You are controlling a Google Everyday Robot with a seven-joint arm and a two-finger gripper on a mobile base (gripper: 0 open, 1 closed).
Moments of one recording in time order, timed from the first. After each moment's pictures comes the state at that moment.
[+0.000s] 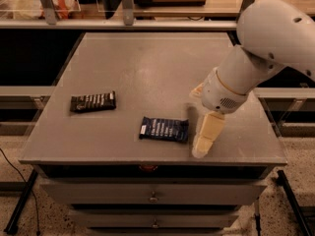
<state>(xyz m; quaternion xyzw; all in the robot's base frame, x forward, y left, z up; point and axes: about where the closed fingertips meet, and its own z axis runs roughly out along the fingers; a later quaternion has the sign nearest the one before) 0.478 -0.107 0.828 -0.65 0.73 0.13 0.16</state>
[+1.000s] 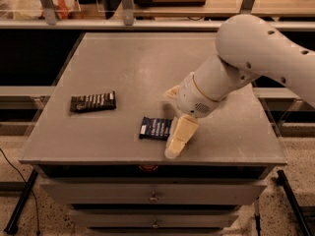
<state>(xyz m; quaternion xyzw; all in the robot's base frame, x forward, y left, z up) 0.486 -0.039 0.819 -0.66 0.69 0.19 0.22</state>
